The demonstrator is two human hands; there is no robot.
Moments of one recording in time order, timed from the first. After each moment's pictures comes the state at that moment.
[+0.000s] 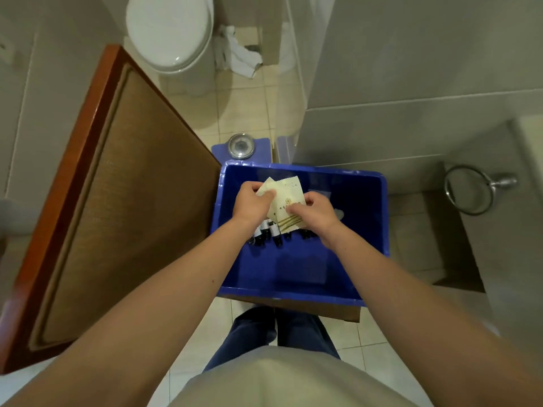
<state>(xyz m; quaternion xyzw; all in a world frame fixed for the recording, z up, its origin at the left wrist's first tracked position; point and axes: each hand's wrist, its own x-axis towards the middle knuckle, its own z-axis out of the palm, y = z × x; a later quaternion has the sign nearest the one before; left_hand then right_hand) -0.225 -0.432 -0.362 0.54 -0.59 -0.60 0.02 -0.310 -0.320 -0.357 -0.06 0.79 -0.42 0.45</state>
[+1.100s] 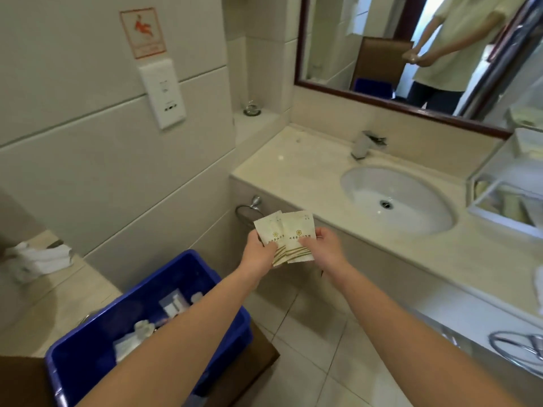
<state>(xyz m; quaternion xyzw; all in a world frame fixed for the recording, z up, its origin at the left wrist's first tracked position) -0.301 -0.094 -0.214 0.14 -0.71 -0.67 -0.17 -0.288 0.053 -0.205 0.23 0.76 -0.61 0.05</state>
